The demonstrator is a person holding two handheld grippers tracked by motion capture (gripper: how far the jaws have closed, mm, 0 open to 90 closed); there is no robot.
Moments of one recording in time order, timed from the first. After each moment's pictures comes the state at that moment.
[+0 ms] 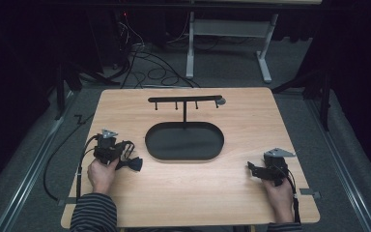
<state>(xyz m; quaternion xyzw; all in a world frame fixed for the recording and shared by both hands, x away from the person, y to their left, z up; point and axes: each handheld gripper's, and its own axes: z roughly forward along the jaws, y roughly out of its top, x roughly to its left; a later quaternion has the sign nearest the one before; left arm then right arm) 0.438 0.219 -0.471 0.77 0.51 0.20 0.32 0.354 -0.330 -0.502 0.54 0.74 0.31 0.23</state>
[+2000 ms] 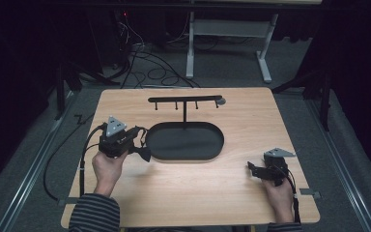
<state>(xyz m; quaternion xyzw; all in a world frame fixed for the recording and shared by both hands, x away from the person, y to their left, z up) 0.401 0.169 -0.380 0.77 0.40 0.25 0.42 0.354 -0.330 -0.502 0.54 0.74 0.31 0.23</state>
